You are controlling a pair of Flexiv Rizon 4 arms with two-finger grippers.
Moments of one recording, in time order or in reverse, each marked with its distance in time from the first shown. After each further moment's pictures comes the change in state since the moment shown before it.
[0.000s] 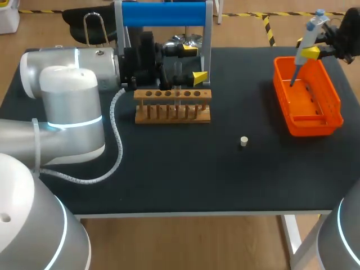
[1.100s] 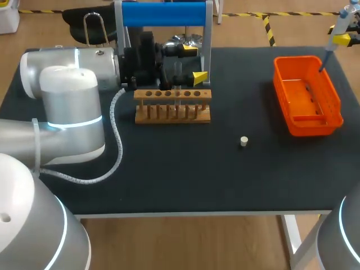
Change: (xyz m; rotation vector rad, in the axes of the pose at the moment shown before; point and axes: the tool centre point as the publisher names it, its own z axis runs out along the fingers) left arm 0.000 0.000 0.000 0.000 0.000 0.000; right arm -0.041 -0.006 -0.115 0.013 -0.112 -0.039
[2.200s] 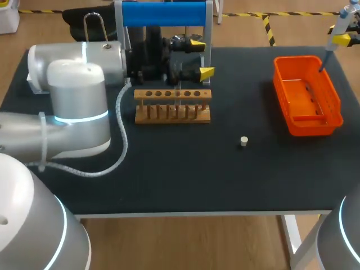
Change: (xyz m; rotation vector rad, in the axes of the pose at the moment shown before) left arm -0.001 -0.008 0.014 0.009 0.028 0.010; right arm 0.000 0.000 0.000 0.000 0.000 0.000
